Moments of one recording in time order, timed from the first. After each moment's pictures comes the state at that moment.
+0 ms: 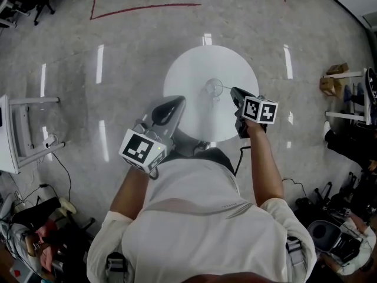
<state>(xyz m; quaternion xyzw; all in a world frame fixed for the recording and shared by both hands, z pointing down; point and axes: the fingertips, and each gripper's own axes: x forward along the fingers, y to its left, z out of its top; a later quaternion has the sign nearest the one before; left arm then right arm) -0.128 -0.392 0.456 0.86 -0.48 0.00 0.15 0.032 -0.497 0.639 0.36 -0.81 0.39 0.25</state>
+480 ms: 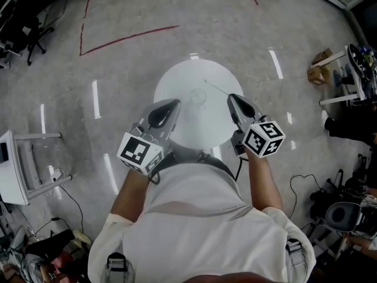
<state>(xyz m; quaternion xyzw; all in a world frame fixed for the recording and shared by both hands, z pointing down) -0.077 -0.381 0.400 0.90 -0.42 0.00 0.09 0.066 -0.430 0.456 0.39 -0.88 0.24 0.05</state>
